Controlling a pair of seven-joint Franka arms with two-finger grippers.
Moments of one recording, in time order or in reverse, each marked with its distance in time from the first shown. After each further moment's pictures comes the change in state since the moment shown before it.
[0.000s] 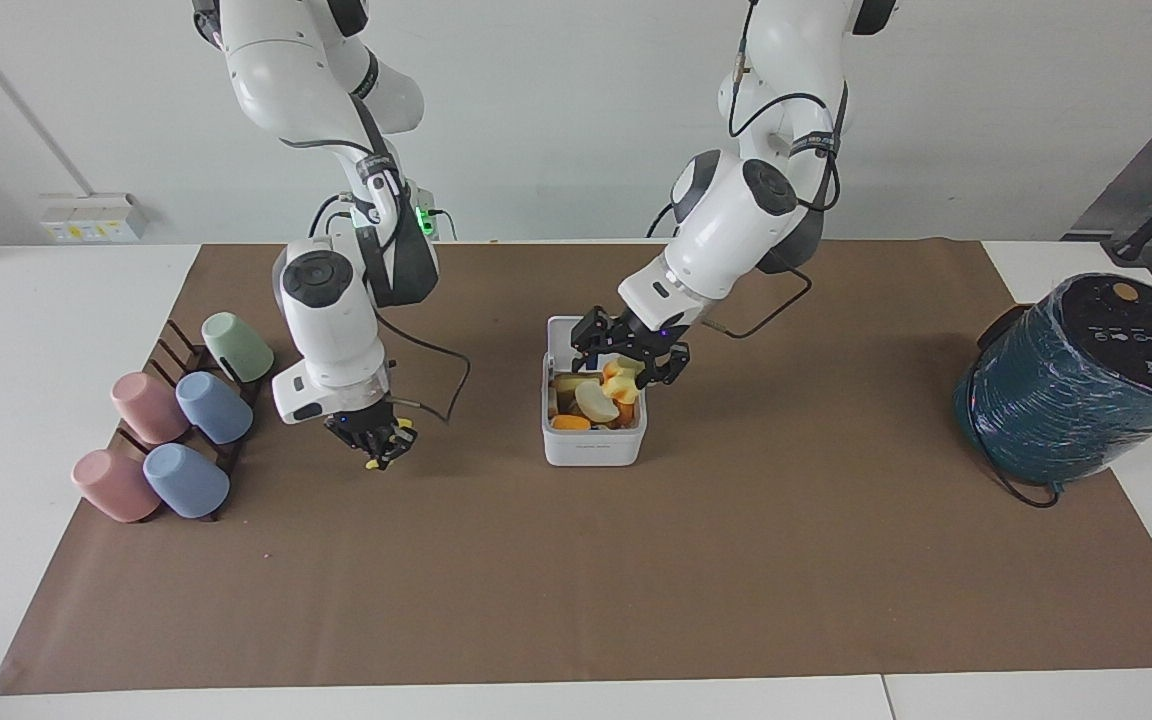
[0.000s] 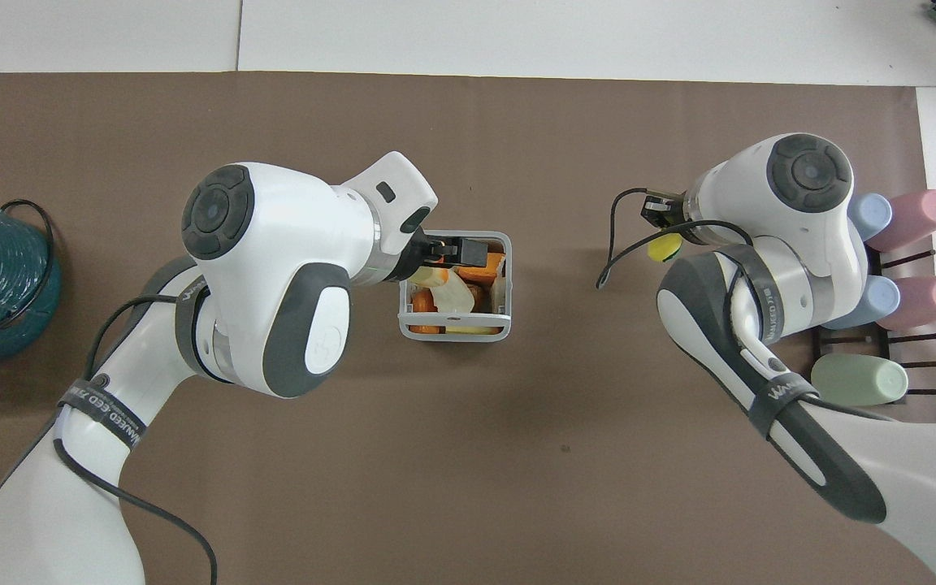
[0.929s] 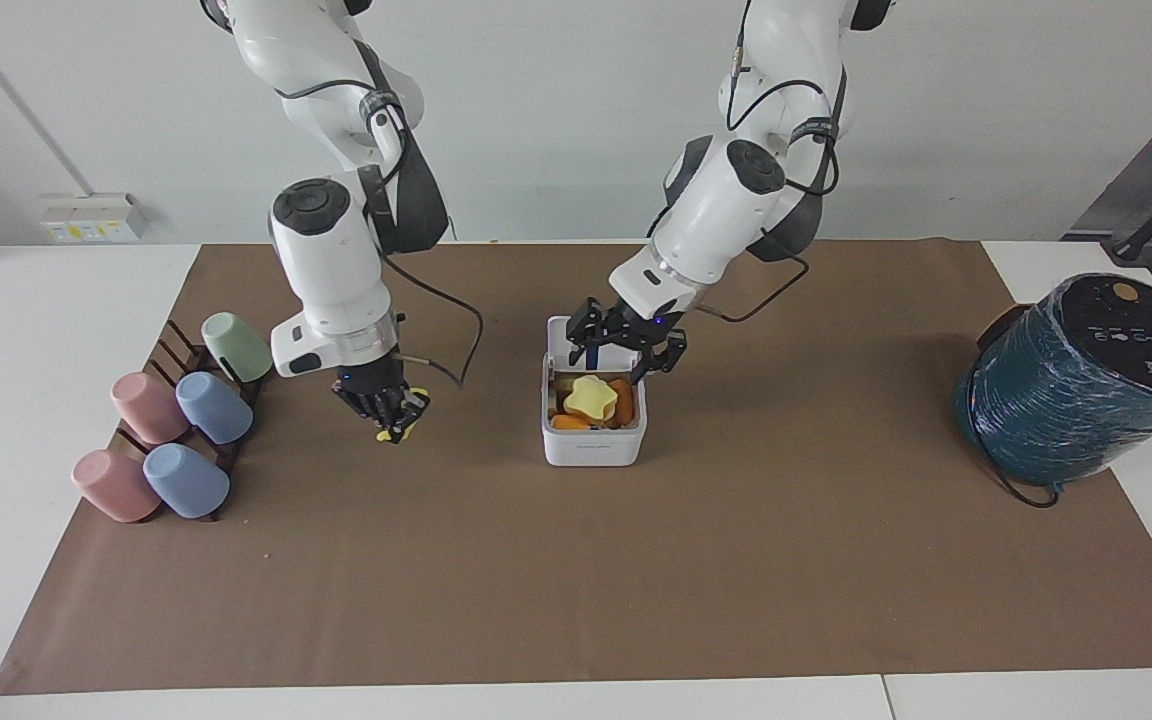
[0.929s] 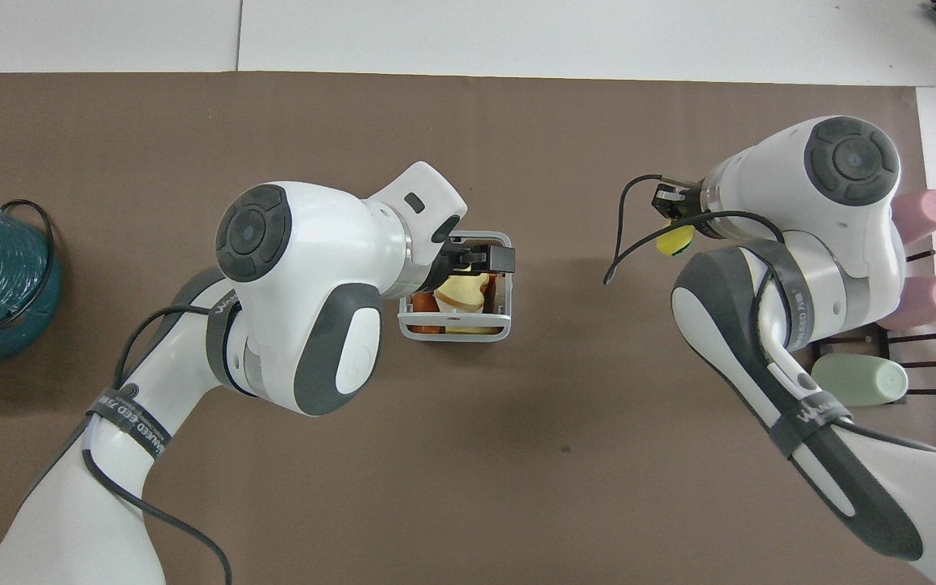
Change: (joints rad) left arm -0.022 -0.046 0.041 0.020 0.127 -0.096 -0.097; right arm 0.059 -0.058 0.038 0.108 0.123 -0.104 0.129
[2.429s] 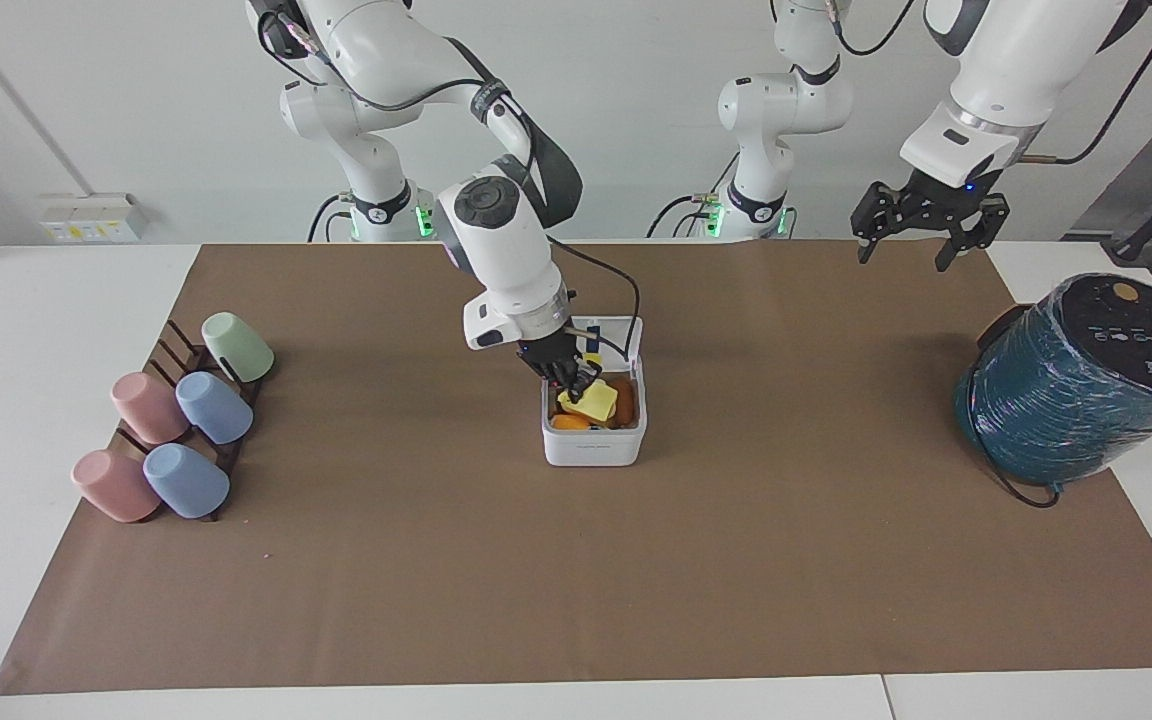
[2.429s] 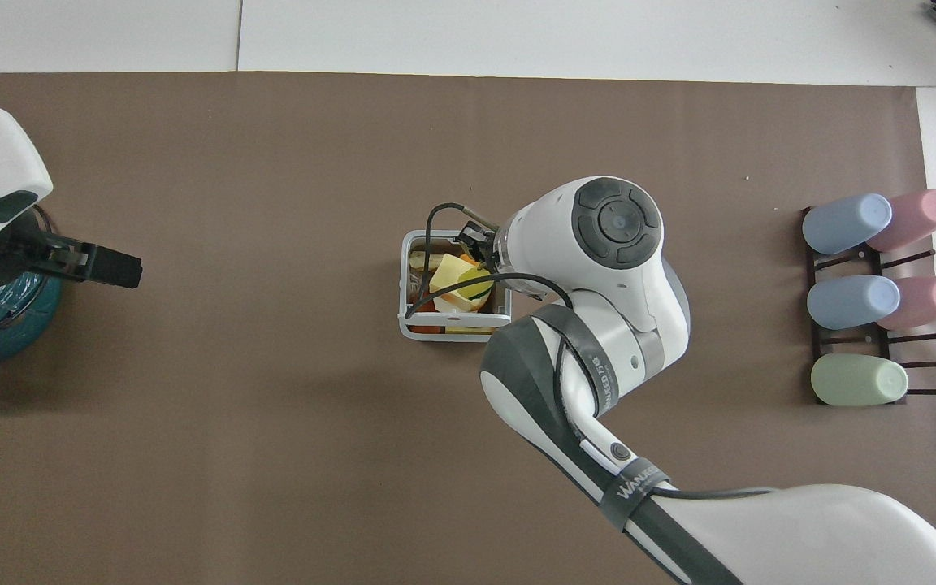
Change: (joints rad) left arm 0.410 -0.252 0.016 0.181 0.336 -0.675 0.327; right arm 0.262 0.089 0.005 -0.010 0.180 0.124 0.332
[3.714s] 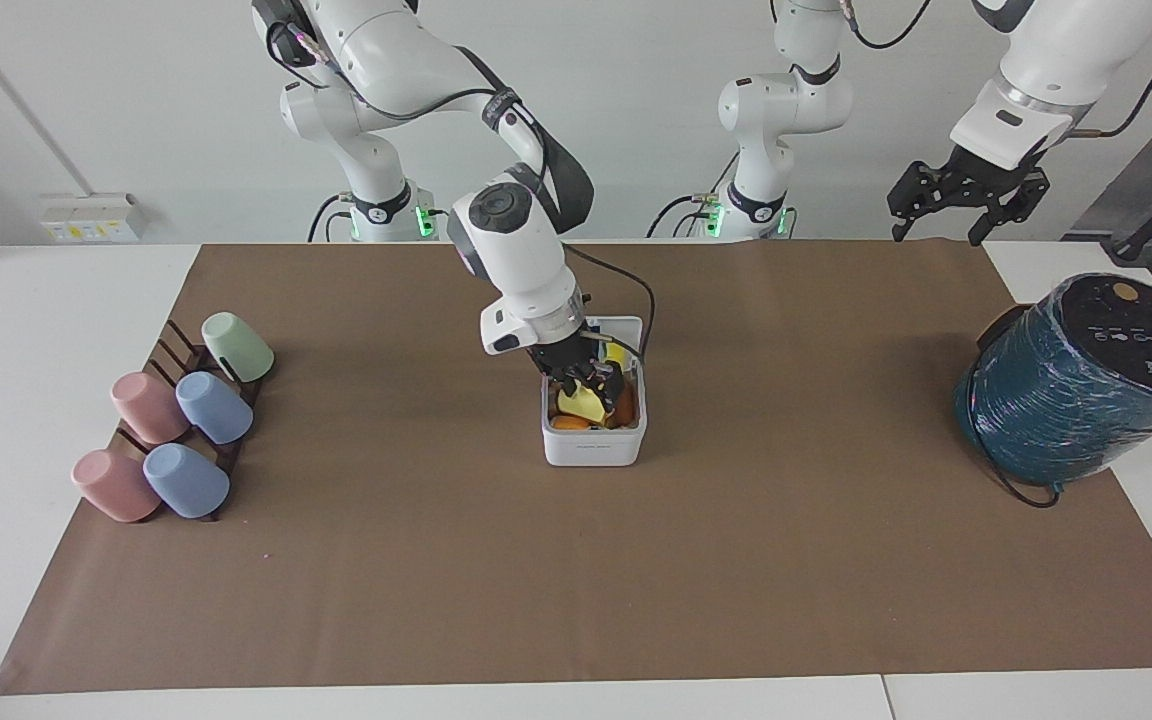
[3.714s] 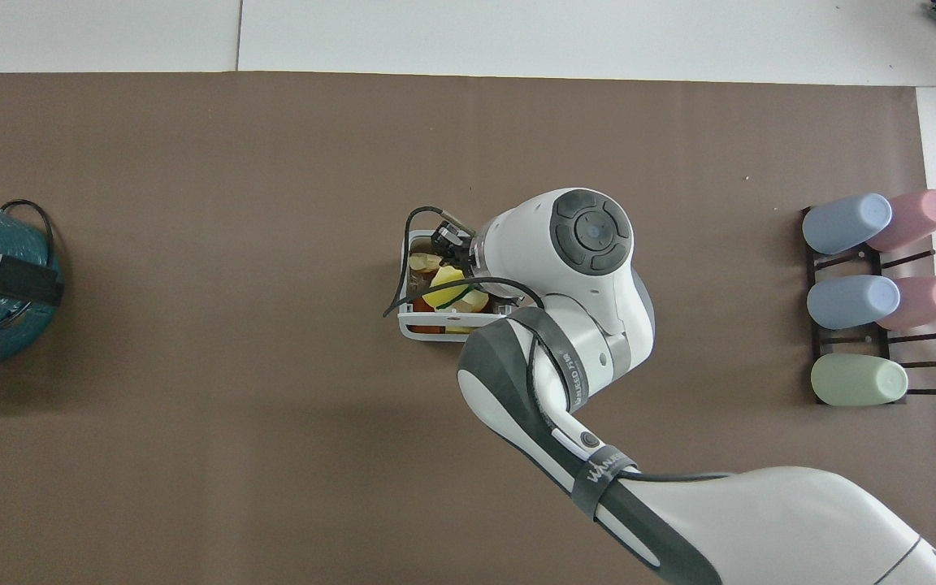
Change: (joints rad) left arm 0.012 0.000 0.064 0.032 0.002 -0.083 0.001; right arm 0.016 0.014 -0.001 0.013 0.003 0.047 0.014
